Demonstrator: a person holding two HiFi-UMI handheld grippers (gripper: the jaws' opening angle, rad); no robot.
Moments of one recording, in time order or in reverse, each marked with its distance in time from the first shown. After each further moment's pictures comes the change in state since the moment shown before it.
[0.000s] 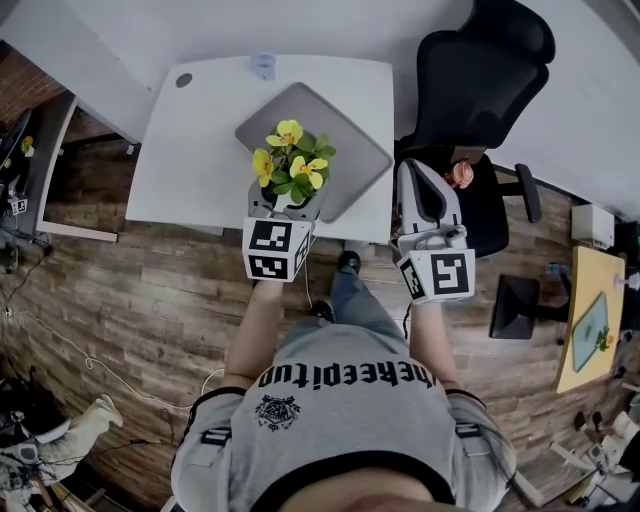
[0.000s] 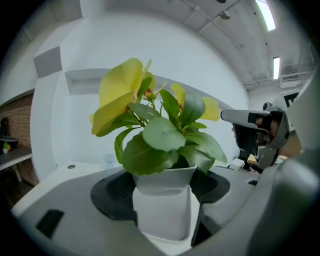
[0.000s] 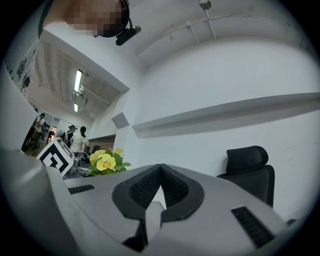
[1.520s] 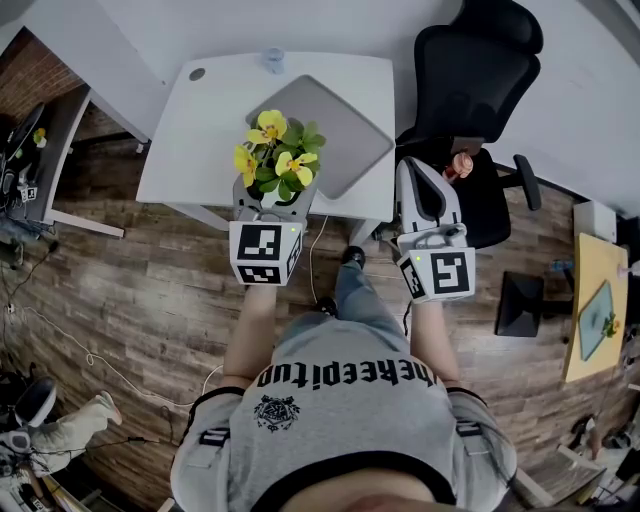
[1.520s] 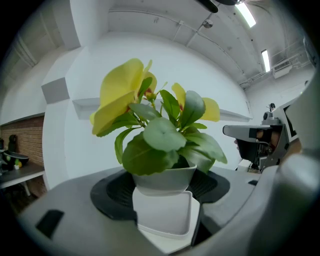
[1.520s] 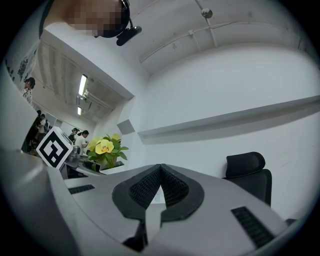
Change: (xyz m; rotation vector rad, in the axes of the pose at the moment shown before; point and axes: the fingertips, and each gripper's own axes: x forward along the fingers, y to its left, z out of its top) left arm -0.084 -0.021 0.042 0.091 -0.140 0.078; right arm -0.062 0.030 0.026 -0.002 -0.049 0.015
